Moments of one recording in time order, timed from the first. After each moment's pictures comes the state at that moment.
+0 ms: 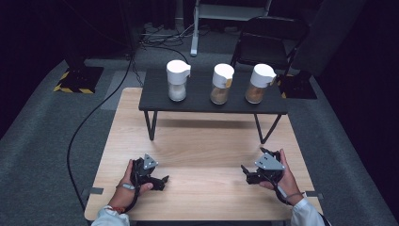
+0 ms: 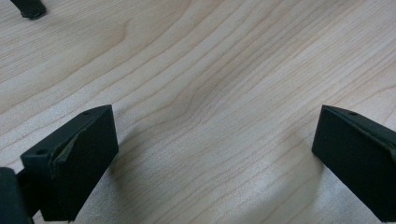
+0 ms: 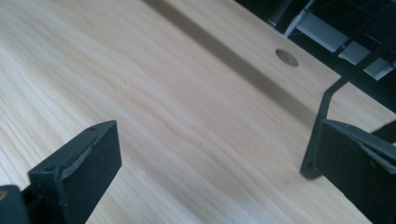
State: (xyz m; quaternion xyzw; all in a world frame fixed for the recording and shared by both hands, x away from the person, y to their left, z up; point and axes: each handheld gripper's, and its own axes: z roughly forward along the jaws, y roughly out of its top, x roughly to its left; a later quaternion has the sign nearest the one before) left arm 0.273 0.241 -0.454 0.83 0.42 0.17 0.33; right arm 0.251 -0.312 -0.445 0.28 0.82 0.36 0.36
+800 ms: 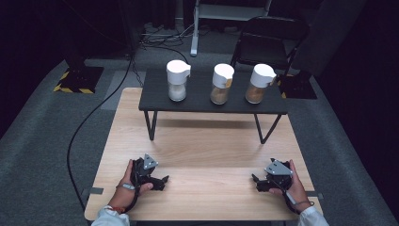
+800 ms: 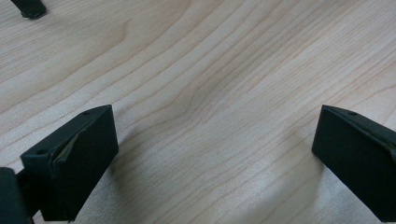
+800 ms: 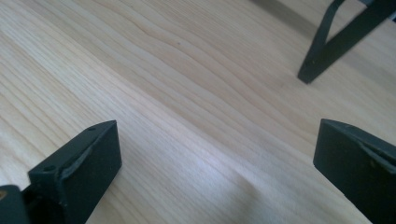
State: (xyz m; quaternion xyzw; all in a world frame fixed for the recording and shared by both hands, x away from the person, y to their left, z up) left arm 0.273 0.241 -0.454 0.83 0.42 0.17 0.33; right arm 0.249 -0.344 -0.466 0.34 0.82 0.32 0.32
